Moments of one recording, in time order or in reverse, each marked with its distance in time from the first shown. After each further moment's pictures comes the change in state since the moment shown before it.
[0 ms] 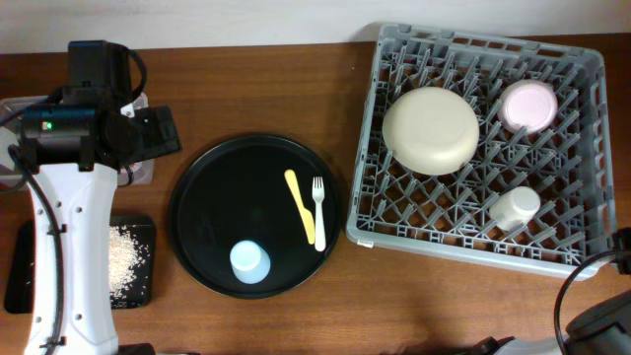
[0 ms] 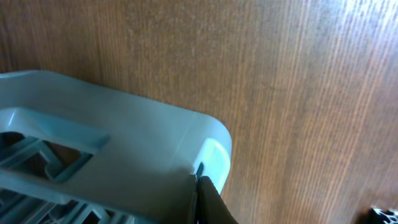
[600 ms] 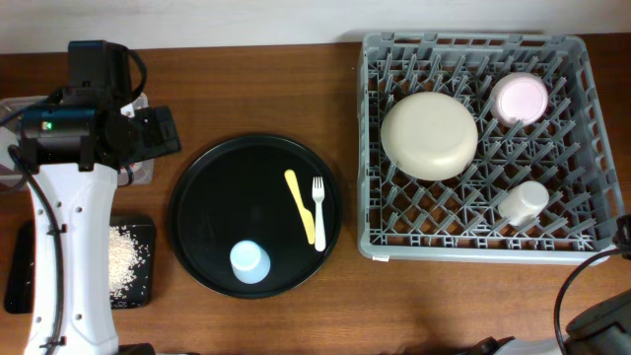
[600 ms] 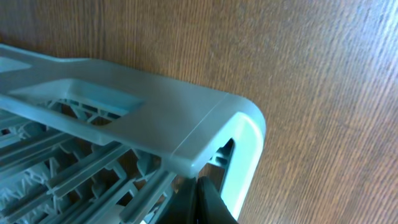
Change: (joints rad) left arm 0.000 0.000 0.000 0.000 0.000 0.000; right arm 0.000 0.000 -0.002 0.127 -0.150 -0.054
